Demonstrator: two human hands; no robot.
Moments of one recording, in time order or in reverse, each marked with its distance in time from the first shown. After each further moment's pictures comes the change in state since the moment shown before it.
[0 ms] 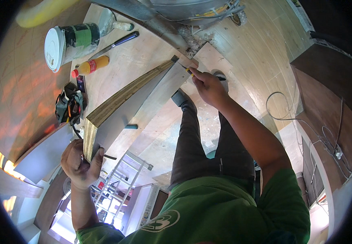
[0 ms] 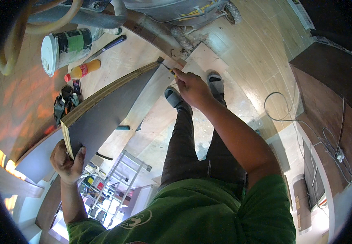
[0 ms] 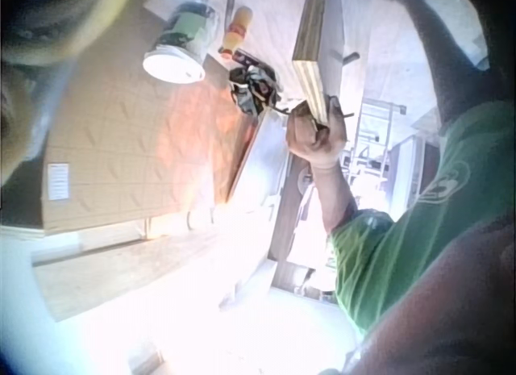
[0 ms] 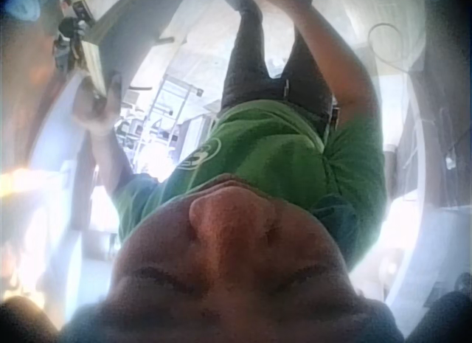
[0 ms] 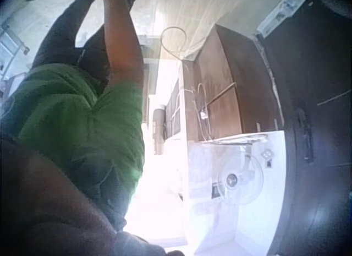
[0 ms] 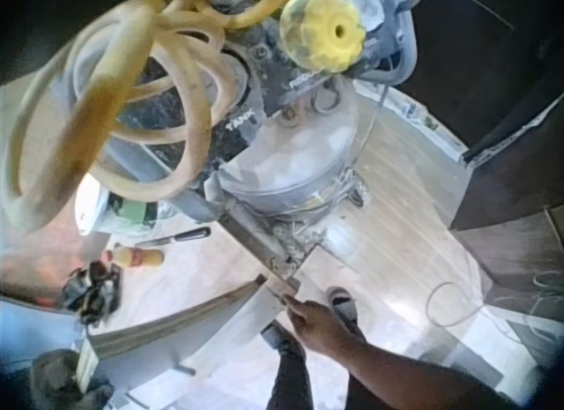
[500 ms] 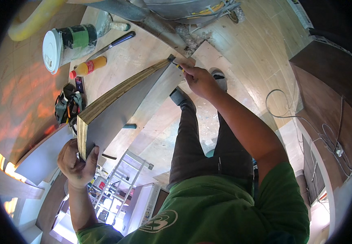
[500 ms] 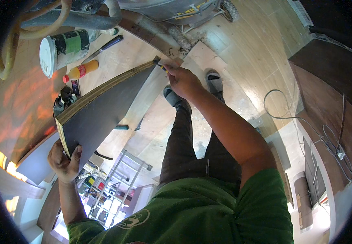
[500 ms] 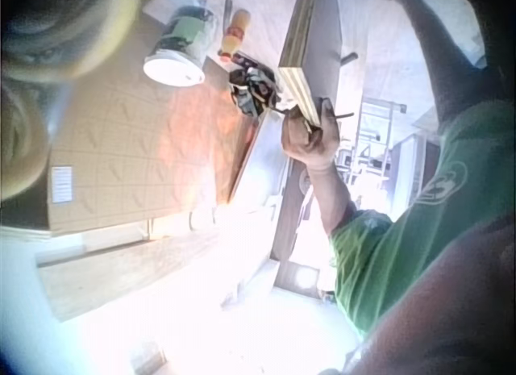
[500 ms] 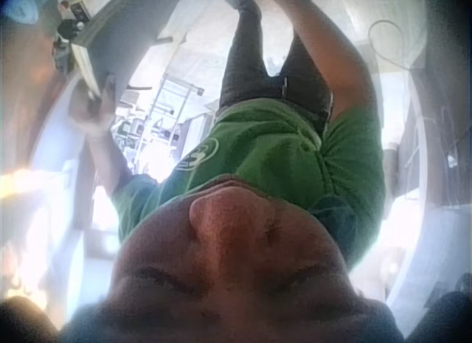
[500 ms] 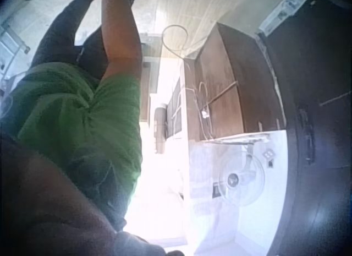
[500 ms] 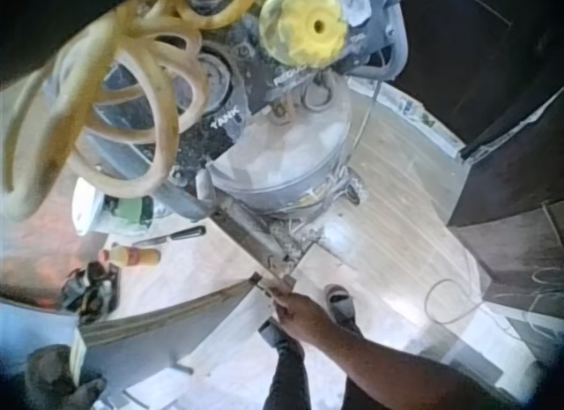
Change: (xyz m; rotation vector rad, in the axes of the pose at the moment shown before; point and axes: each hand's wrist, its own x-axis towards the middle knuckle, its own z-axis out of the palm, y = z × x) left_hand 0.004 0.003 -0.002 0.044 -0.001 -0.028; right_hand 0.020 0.010 0.014 -0.053 -0.013 -0.066
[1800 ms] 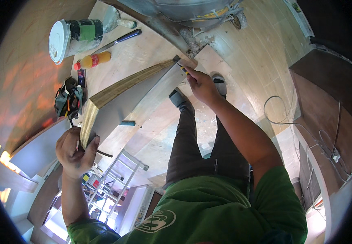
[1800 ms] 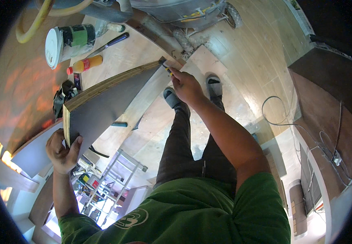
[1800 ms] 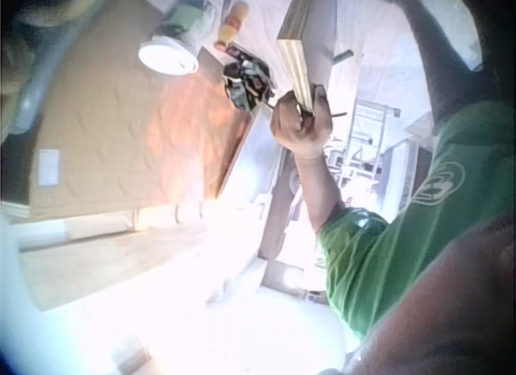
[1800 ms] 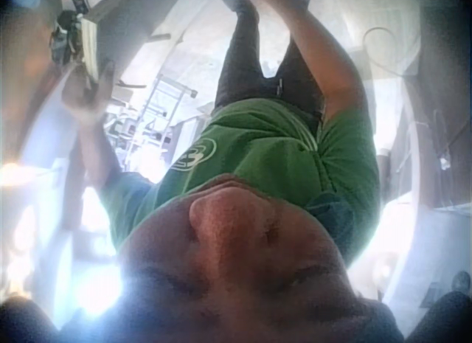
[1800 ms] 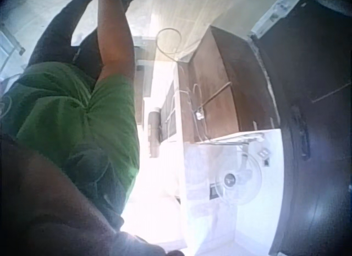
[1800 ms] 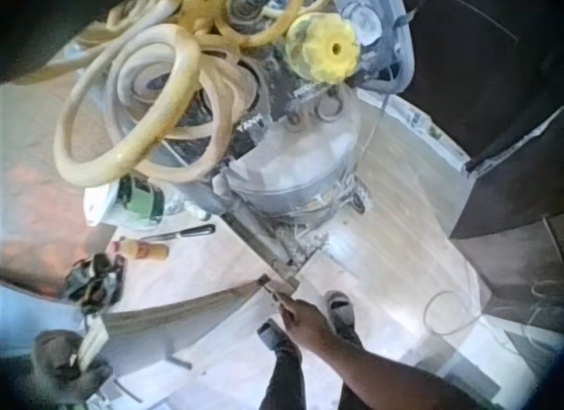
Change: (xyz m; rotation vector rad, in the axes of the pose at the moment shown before) left_hand 0.002 0.006 -0.007 0.038 -0.019 0.084; right_hand -0.015 0.001 0.012 0.167 0.120 -0.031
